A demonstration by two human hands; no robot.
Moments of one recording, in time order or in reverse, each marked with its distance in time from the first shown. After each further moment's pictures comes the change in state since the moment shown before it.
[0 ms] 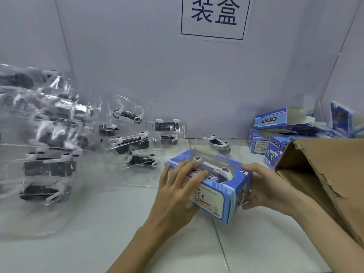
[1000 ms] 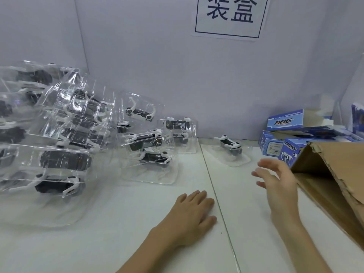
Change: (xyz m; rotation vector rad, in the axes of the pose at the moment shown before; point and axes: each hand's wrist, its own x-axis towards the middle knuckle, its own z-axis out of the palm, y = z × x) left_hand -0.028 -0.002 0.019 -0.044 -0.732 -0.187; right_hand 0.019 0.024 0.042 -0.003 0.817 -0.647
